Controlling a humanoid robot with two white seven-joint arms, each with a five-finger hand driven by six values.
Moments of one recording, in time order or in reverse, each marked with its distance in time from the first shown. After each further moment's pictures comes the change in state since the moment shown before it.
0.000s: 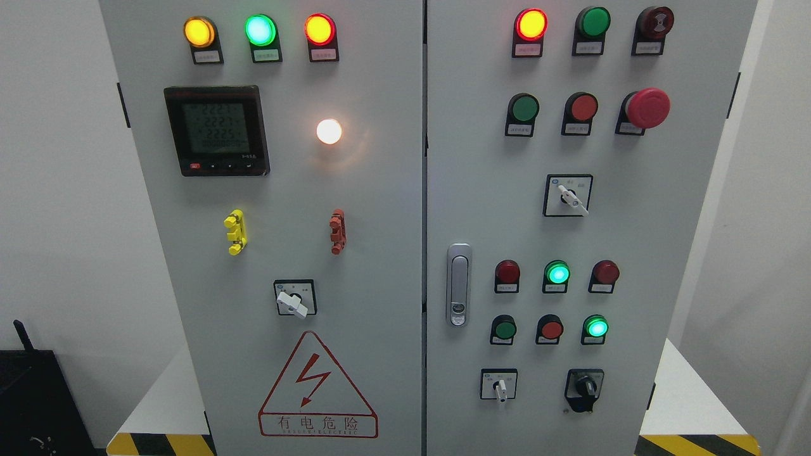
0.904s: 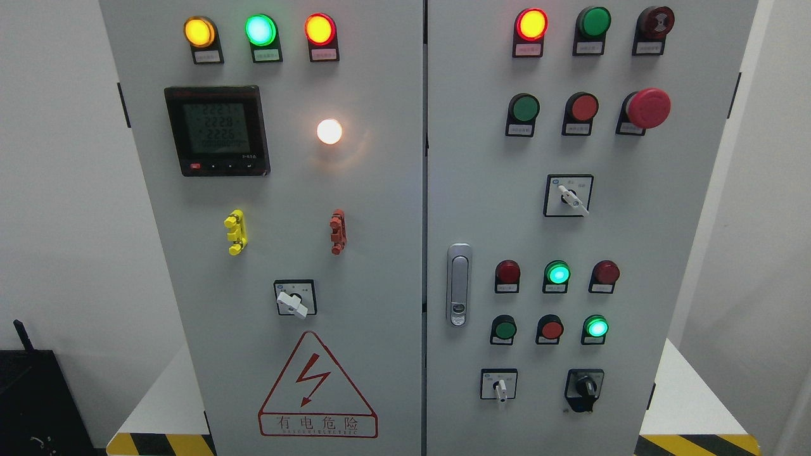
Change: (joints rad) left arm 0.000 0.000 0.000 0.000 0.000 0.000 0.000; right arm 0.097 0.014 0.011 -0.205 -0.009 -0.071 0.093
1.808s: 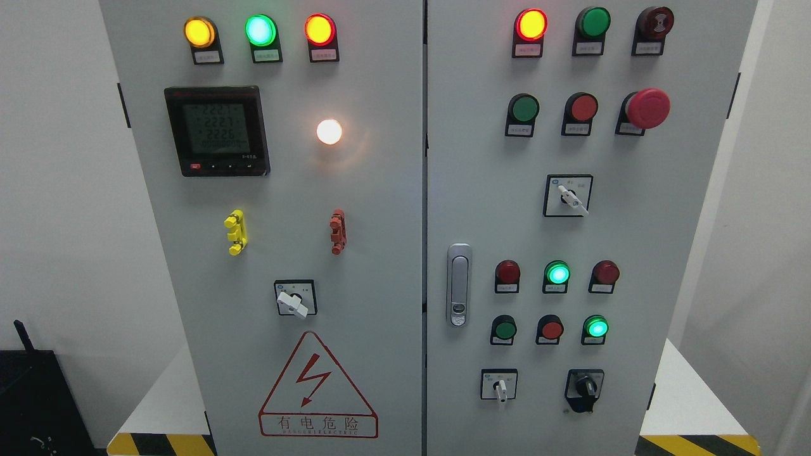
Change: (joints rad) left arm 0.000 0.000 0.000 0.000 0.000 -0.005 0.000; right arm 0.249 0.043 -0.029 -1.272 0.079 -0.124 -0.206
